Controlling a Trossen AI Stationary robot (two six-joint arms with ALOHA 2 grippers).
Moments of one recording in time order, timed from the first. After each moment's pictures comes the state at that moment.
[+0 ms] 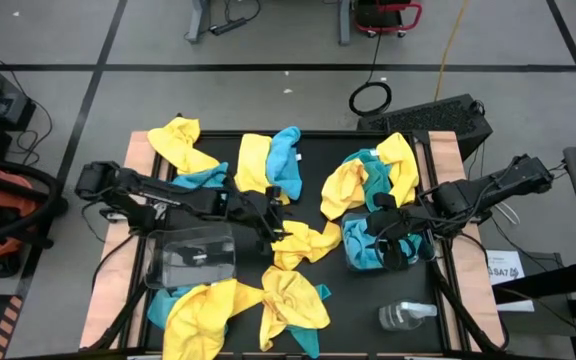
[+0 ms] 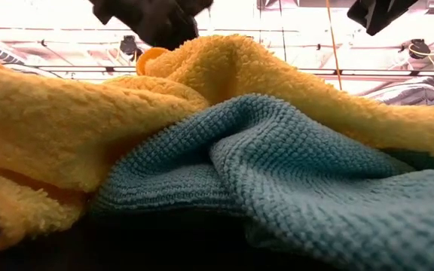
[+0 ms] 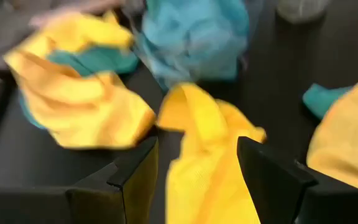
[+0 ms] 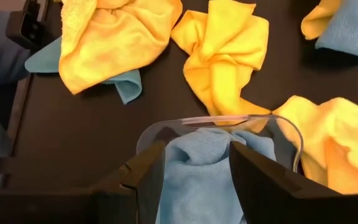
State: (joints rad) left arm -0.07 1.58 1.01 -0.03 -0.03 0.24; right arm 0.36 1.12 1.12 -0.97 0.10 0.30
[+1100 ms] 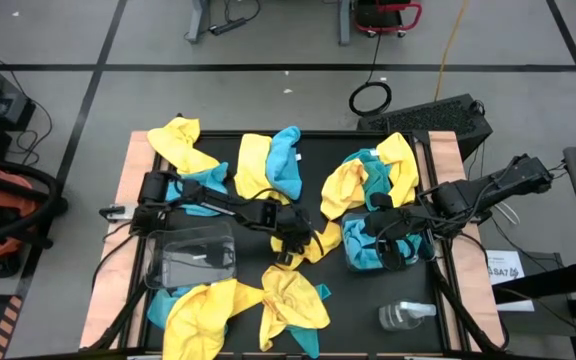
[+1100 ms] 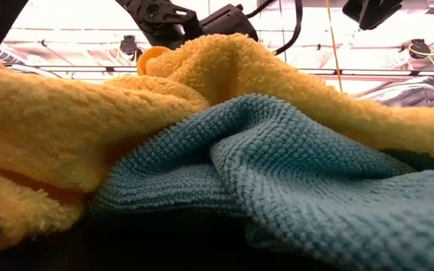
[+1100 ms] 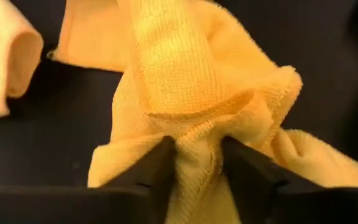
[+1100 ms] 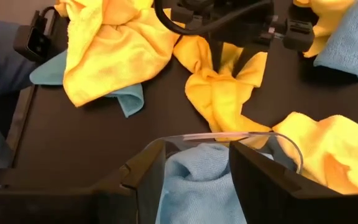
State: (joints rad) left arm -0.05 2.03 1.29 -0.23 0.08 0.25; right arm 0.36 1.12 1.11 -0.92 0.11 0.28
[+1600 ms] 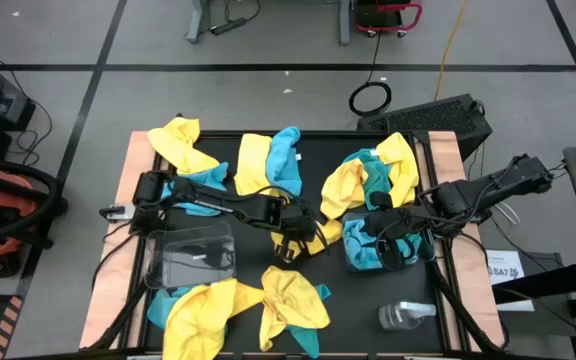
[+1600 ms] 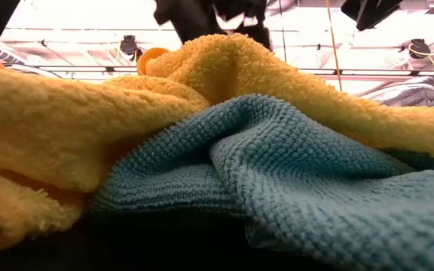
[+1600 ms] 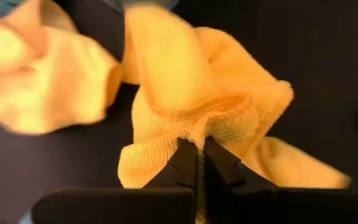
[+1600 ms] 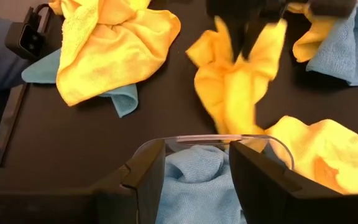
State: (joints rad) left arm -0.08 1.98 1.51 -0.55 -0.12 0.37; right arm 0.36 1.12 1.11 -0.92 0.14 0.25
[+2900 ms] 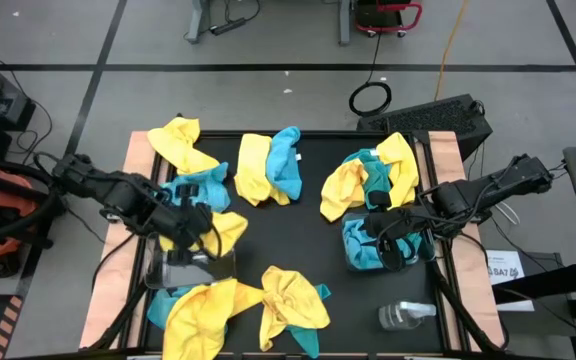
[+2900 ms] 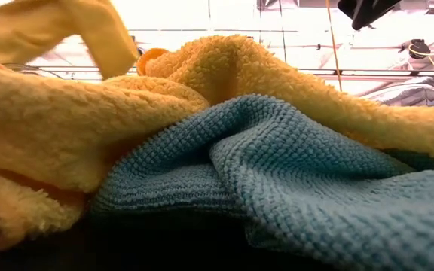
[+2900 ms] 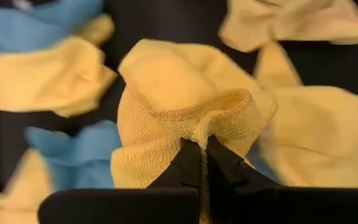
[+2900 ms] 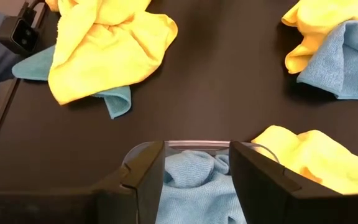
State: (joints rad) left arm -0.46 1.35 1.64 -1.56 -0.17 -0.41; right arm 0.36 1.12 1.11 -0.90 0.16 0.20
